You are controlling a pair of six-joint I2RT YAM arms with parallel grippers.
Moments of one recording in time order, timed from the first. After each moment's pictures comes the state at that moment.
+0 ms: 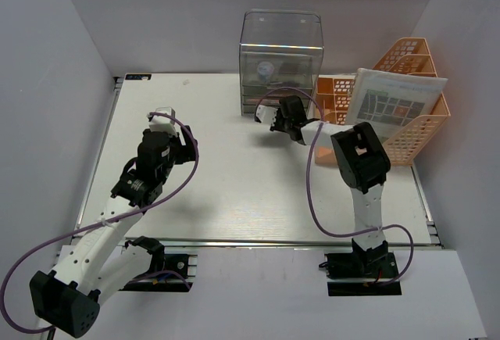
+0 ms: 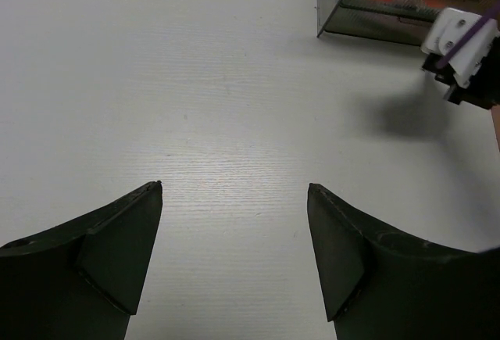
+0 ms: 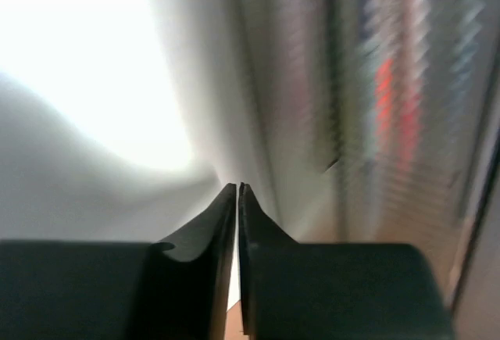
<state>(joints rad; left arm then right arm) -0.42 0.86 0.76 -0.27 -0.28 -0.29 0.49 2.13 1.37 0.11 0.11 -1.03</state>
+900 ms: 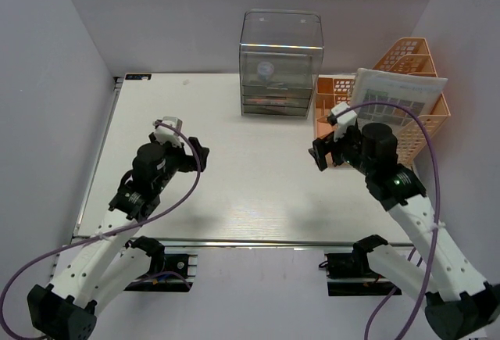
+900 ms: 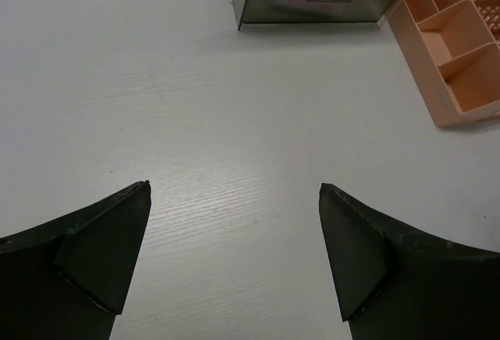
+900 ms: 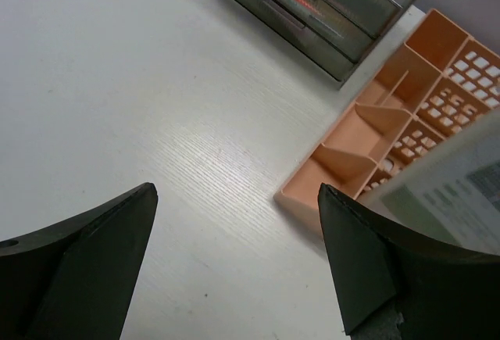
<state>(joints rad) -0.43 0.74 0.65 -0.16 -0.08 -0.22 0.41 0.86 0.90 -0.41 -0.19 -0.23</state>
